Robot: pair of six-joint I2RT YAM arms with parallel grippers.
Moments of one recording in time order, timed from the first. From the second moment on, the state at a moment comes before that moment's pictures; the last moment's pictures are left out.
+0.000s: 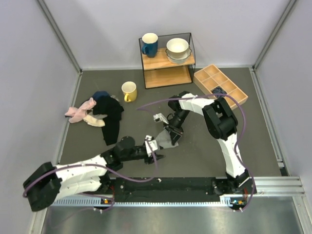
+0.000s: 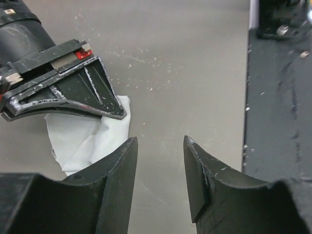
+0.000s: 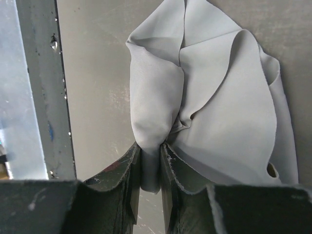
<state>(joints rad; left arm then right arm) -0.91 0.91 0.21 0.48 0.41 0.14 0.62 2.23 1.62 -1.23 -0.80 -0.96</state>
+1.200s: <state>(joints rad) -1.02 1.68 0.88 -0.08 0.05 0.62 0.55 2.28 1.65 -1.35 -0.82 -0.96</state>
